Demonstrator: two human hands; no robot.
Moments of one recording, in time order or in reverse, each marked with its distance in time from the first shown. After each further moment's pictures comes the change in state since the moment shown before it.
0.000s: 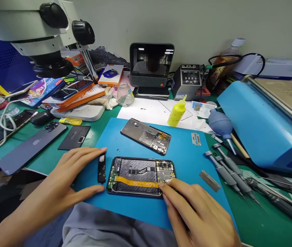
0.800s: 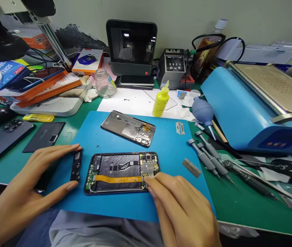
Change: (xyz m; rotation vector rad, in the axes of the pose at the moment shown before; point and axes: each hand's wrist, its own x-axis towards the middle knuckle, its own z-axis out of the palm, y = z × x) left_hand -0.003 -0.007 0.010 -0.084 0.056 -0.062; right_hand -0.008 -0.010 -0.004 0.006 -0.017 0.056
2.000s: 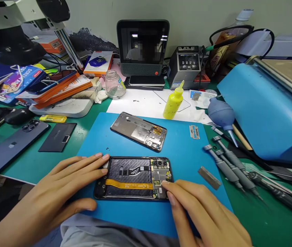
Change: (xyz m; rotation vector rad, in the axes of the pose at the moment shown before) left_hand 0.008 0.018 0.001 0.191 -0.185 0.364; right_hand -0.009 0.007 0.005 0.012 0.042 0.177
